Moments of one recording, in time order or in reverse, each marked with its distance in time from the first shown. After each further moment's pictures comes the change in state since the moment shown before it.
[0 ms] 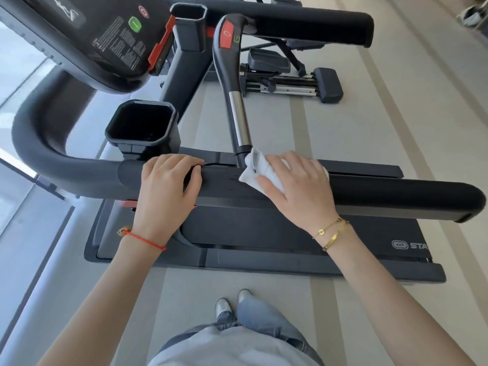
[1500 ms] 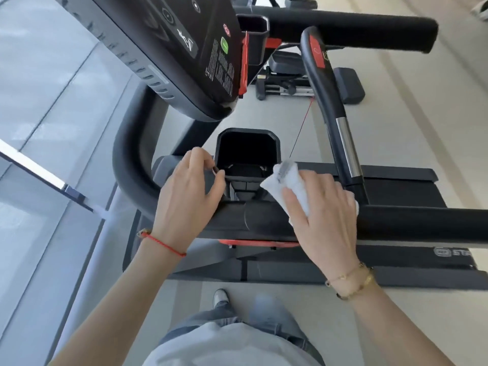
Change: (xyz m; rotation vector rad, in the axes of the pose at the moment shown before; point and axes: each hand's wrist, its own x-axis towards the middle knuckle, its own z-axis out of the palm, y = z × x) left_hand 0.058 -0.163 -0.067 -0.141 -0.086 -0.109; right_hand 0.079 -0.182 0.033 0.093 0.000 0.337
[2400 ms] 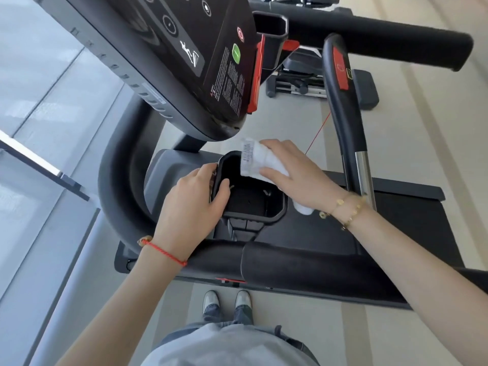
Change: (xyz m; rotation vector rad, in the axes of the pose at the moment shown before) left_hand 0.050 -0.006 0.023 -0.035 -0.105 -0.166; right_hand 0.155 0.015 0.057 0.409 -0.570 -0.311
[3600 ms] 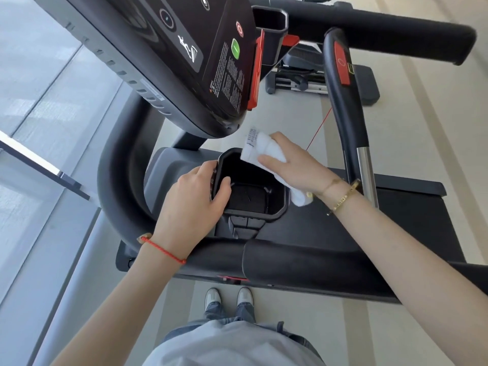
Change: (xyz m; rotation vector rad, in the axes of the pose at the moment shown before) left_hand 0.001 -0.002 0.002 0.008 -0.004 0.042; right_hand 0.013 -0.017 -0.003 0.162 -0.044 0.299
